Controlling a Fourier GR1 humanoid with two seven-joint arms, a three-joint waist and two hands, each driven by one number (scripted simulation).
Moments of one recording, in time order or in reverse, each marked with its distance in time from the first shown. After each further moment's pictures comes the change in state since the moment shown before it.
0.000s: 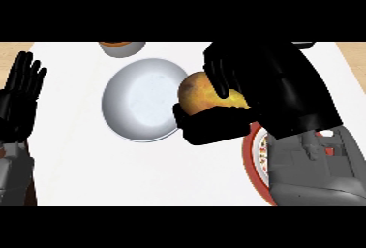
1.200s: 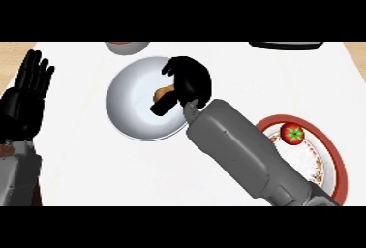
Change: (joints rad) left arm -0.014 -0.026 -0.018 0.002 -0.024 -0.001 -0.016; right arm -0.079 0.032 0.313 0.849 -0.135 -0.756 -0.129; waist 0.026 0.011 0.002
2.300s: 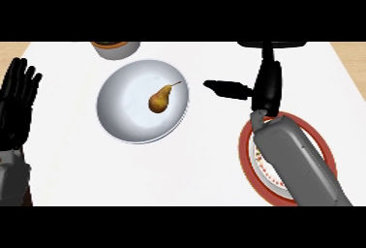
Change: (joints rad) left arm 0.060 0.014 0.044 -0.031 0.017 -0.010 0.005; right arm 0.339 -0.190 -0.199 -0.298 -0.107 -0.466 -0.313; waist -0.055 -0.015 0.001
